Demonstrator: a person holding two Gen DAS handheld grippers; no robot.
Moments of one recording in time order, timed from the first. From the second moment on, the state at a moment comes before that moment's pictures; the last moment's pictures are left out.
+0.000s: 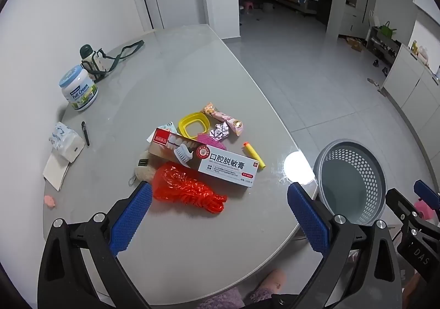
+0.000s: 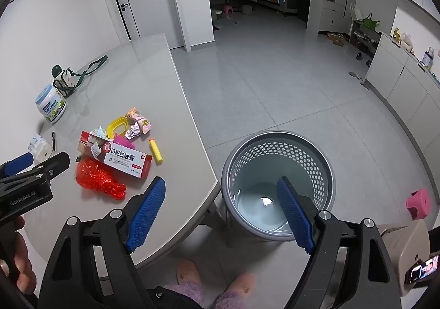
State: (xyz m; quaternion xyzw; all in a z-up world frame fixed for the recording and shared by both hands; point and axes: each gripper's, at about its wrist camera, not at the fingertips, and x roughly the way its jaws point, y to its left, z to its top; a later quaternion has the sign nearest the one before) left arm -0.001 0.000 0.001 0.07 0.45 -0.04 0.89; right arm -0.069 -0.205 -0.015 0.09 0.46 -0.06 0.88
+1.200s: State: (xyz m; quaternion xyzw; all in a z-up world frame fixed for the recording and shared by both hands) left arm 0.036 0.007 -0.013 0.08 0.47 -0.04 0.88; right arm -0.034 -0.196 -0.030 0.08 0.46 -0.06 0.88
